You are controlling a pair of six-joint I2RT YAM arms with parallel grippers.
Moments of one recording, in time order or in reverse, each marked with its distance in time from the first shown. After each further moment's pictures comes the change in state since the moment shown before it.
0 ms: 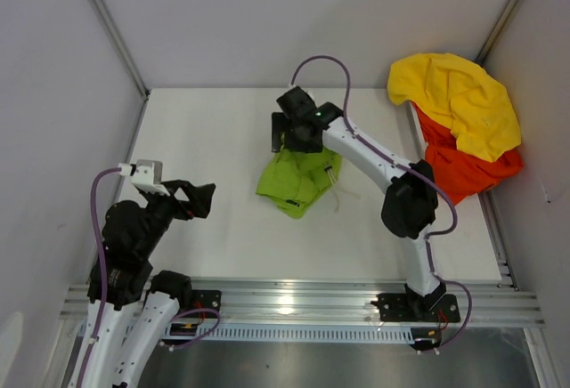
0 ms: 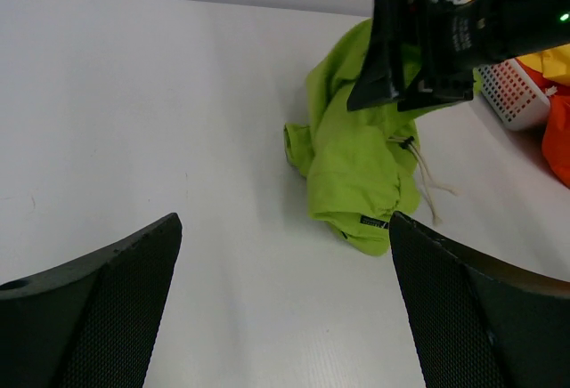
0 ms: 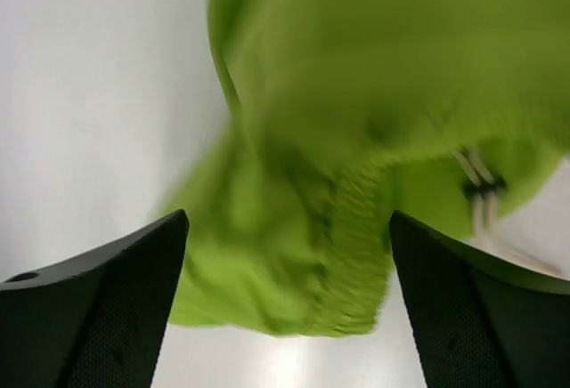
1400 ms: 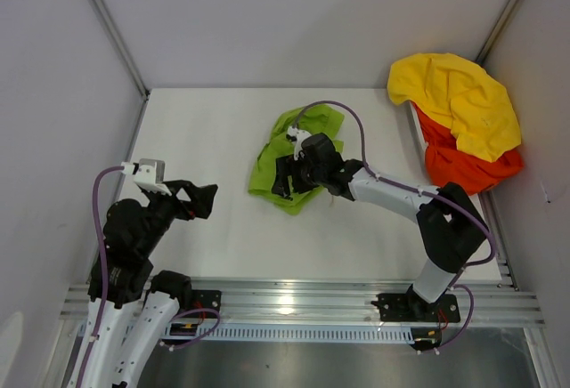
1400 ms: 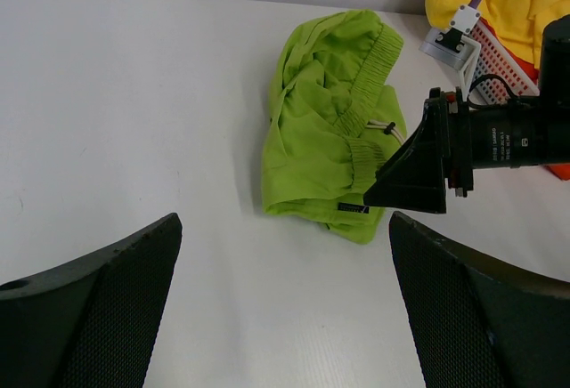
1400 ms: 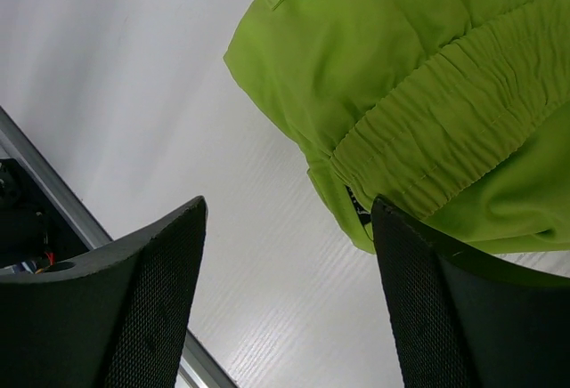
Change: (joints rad) left arm 0.000 0.011 0.000 0.001 0.030 0.000; right arm 0.042 -0.356 -0.832 0.724 -0.364 -0.203
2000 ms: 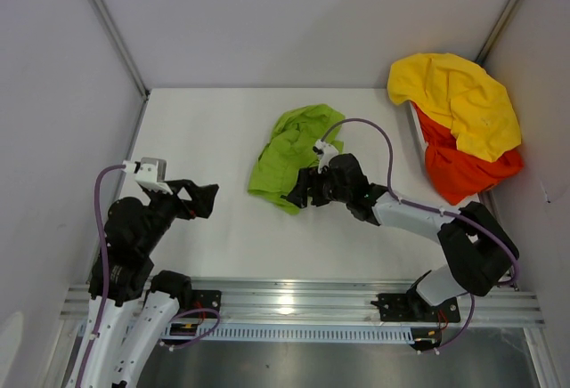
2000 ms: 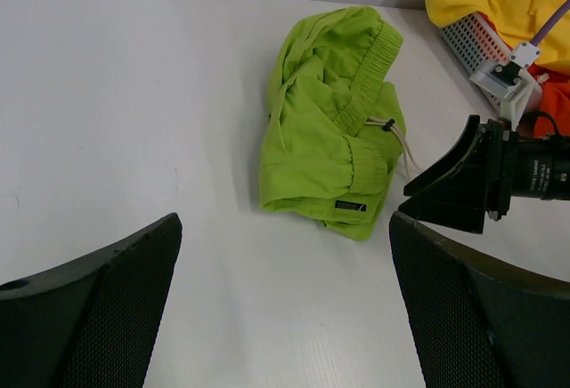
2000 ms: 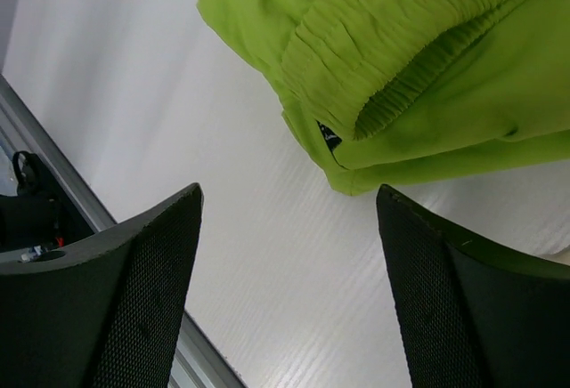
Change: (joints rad) left arm 0.000 0.013 0.000 0.002 0.005 0.000; right arm -0.043 -0.183 -0.357 0.297 -0.009 0.092
